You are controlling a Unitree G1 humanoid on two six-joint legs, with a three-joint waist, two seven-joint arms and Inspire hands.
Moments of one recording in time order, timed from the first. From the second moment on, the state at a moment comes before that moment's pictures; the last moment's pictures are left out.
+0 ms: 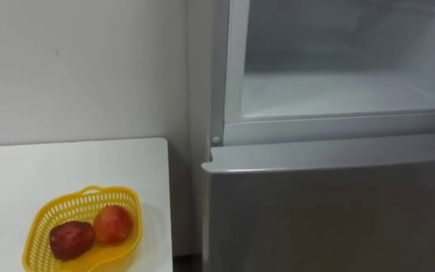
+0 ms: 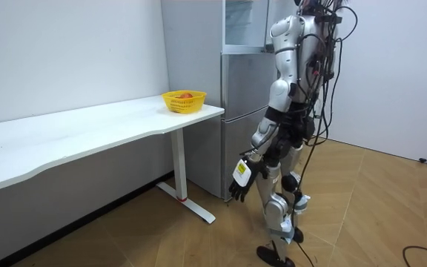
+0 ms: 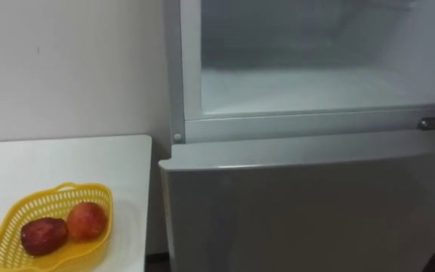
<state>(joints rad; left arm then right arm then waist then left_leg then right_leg) 0.31 0.24 0.10 1.04 0.32 -0.06 -0.03 0.05 -0.38 -0.44 -0.24 0.24 -0.32 -0.95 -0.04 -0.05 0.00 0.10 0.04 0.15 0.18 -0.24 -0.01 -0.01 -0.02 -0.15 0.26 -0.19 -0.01</state>
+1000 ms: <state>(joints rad) 0.31 0.24 0.10 1.04 0.36 0.01 -0.08 -0.15 -0.44 -0.26 -0.05 0.10 -0.25 -0.52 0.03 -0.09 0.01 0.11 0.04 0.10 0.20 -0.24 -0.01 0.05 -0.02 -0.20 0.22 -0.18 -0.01</state>
